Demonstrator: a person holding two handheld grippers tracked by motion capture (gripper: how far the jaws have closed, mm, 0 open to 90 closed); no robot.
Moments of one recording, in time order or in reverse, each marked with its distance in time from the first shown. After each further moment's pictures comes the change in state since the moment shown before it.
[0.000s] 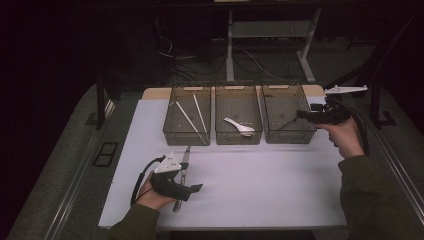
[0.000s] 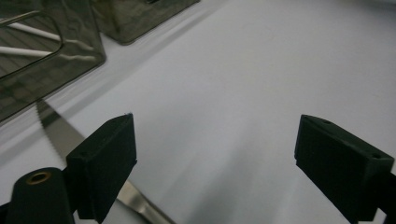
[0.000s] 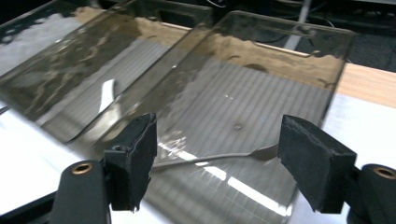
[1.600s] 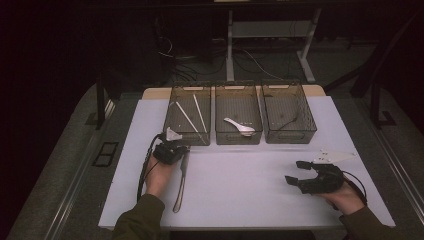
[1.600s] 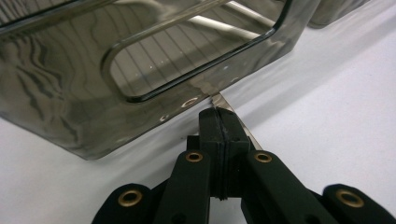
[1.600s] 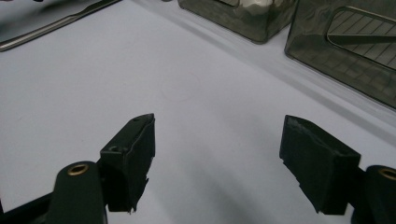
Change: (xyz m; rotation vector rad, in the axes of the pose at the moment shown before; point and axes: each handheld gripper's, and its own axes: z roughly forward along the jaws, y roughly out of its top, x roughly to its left) left arm 0.078 0.017 0.048 0.170 0.318 -0.146; right arm 0.098 -0.127 -0.036 0.078 0.202 -0.165
